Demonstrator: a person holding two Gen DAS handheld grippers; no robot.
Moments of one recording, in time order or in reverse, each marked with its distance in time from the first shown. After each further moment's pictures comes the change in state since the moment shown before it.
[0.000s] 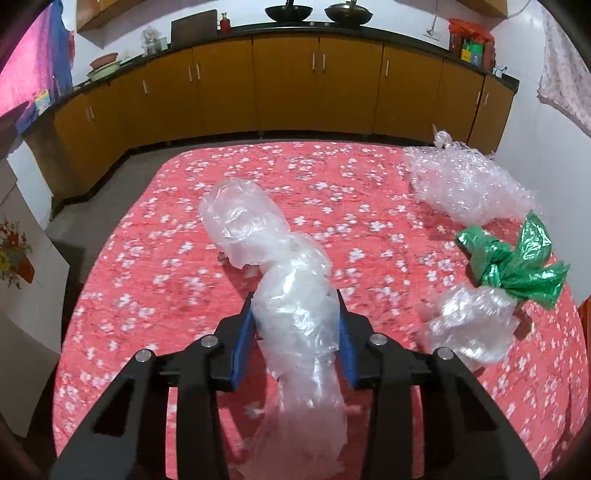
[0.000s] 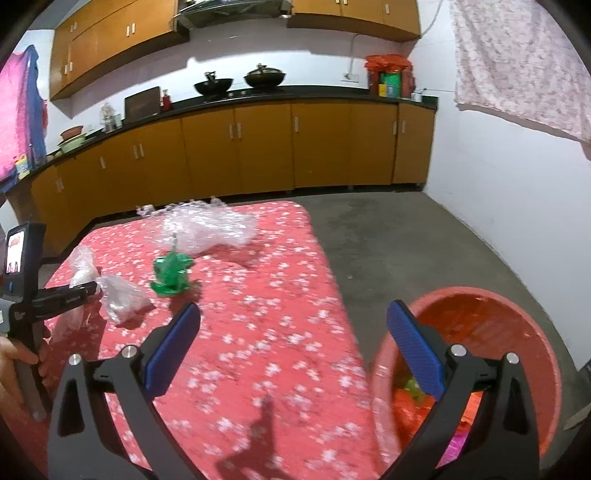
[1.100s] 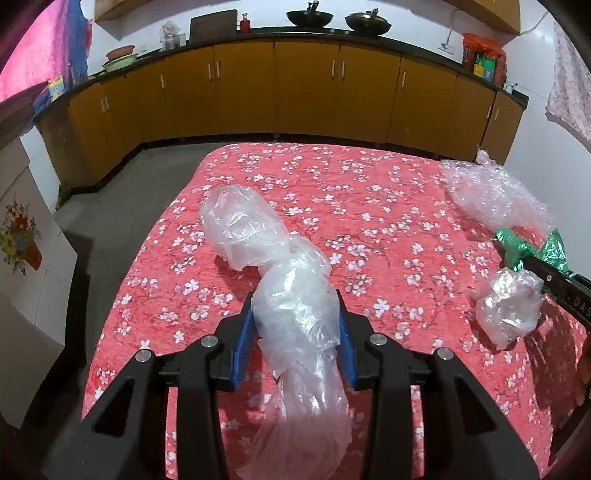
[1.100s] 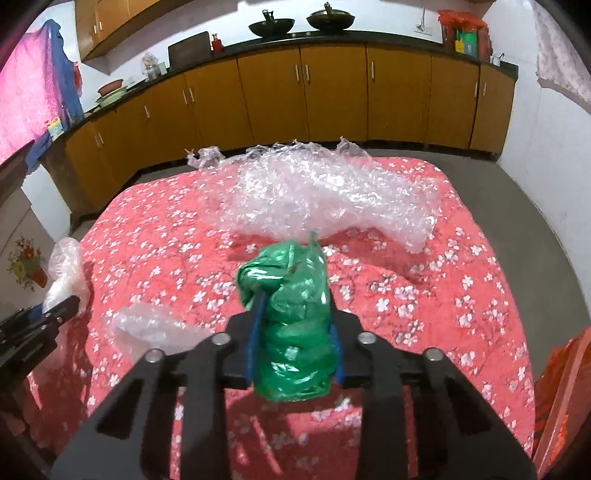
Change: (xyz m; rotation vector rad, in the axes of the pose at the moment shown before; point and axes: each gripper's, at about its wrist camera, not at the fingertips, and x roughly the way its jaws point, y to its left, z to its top) left arm -0.011 0.053 -0.010 -0.050 -0.021 -0.001; right arm 0.132 0.107 0.022 -0.076 0.220 0.218
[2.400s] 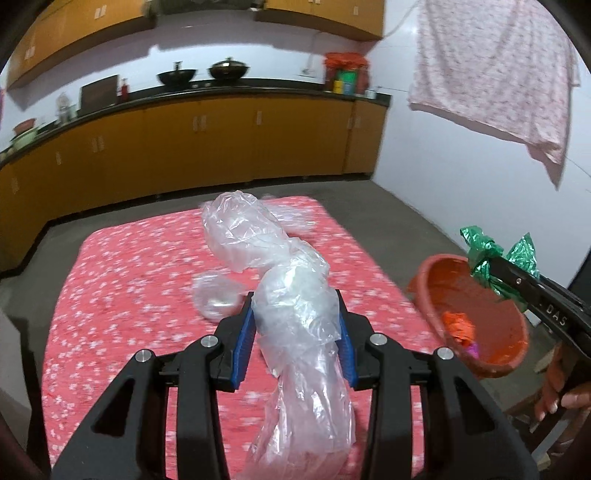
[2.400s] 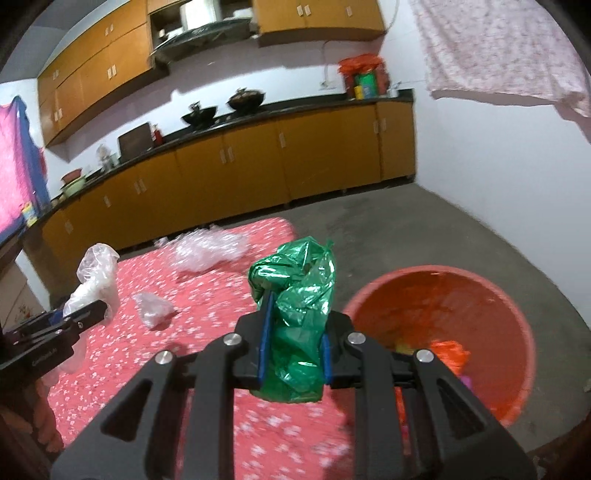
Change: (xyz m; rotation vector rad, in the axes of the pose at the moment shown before) left arm -0.158 -0.161 -0.037 0.264 -0.163 -0.388; right arm -0.258 -0.119 -0.101 0.228 -0.293 -0.181
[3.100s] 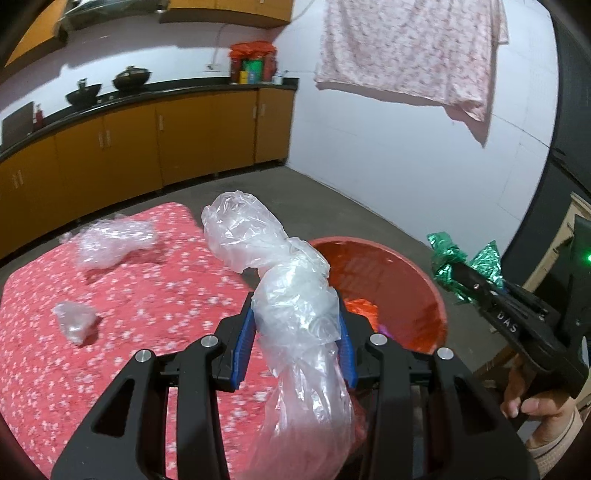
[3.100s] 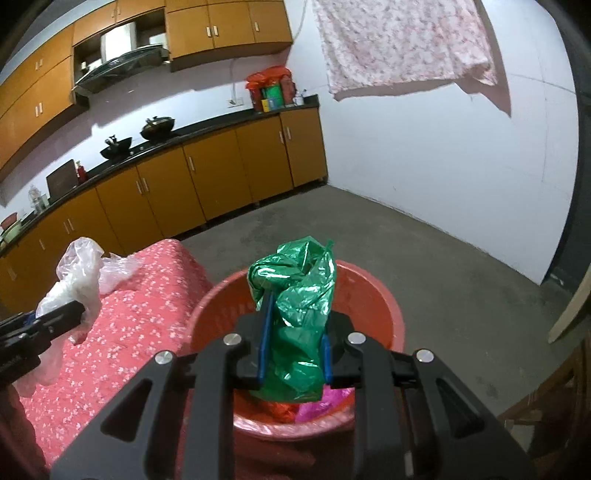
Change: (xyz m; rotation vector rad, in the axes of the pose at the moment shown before) left arm 0.025 -0.133 0.003 0.173 0.038 -0.263; right arm -0.048 -0.137 -0.029 0.162 -0.049 -0.270
